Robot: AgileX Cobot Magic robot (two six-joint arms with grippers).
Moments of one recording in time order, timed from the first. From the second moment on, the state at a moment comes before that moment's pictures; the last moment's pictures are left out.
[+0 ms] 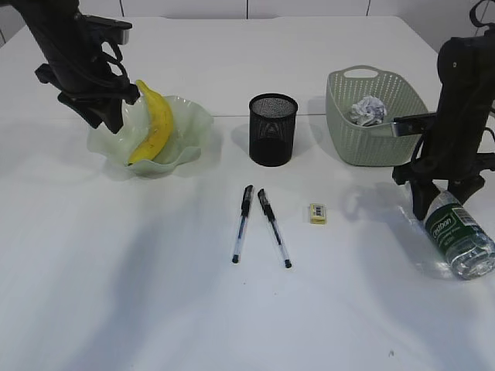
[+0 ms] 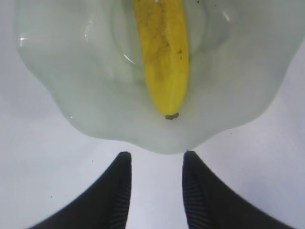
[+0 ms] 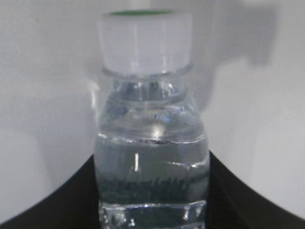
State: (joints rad) left arm -0.25 2.20 -1.99 0.00 1.13 0.10; right arm -0.01 2.23 -1.70 -0.07 1.21 -0.06
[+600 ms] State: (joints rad) left arm -0.25 2.20 -1.99 0.00 1.14 0.10; right arm -0.01 2.23 -1.73 -0.06 1.21 -0.06
